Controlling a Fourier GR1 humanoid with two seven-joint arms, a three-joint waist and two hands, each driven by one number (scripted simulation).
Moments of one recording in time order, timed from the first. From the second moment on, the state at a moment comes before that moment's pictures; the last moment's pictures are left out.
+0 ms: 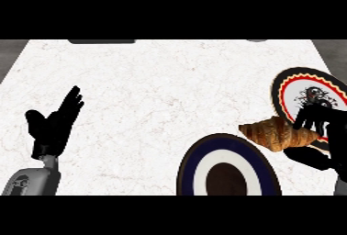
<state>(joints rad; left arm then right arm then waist) -0.14 0.25 0.04 -1.41 0.07 0.04 0.14 -0.02 -0.28 -0.04 -1.91 0.76 -0.04 0.05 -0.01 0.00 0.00</state>
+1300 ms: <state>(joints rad) -0.20 0.23 0.06 -1.38 0.05 0.01 0.16 -0.46 -0.61 -0.37 -0.71 0.60 0.06 -0.46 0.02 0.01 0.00</state>
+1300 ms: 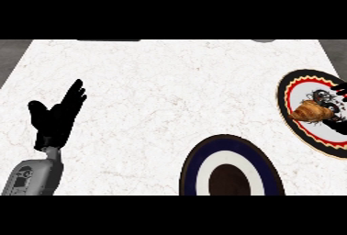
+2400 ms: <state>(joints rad) -0.14 0.21 0.07 -1.41 0.03 0.01 0.14 -0.52 -0.70 -0.59 -0.63 0.14 0.58 -0.50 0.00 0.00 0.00</state>
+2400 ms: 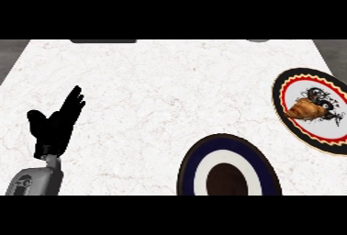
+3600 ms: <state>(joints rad) -0.17 0.20 0.07 -1.42 0.02 -0.01 0.17 -0.49 -0.91 -0.53 -0.33 0.16 0.51 -0.71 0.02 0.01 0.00</state>
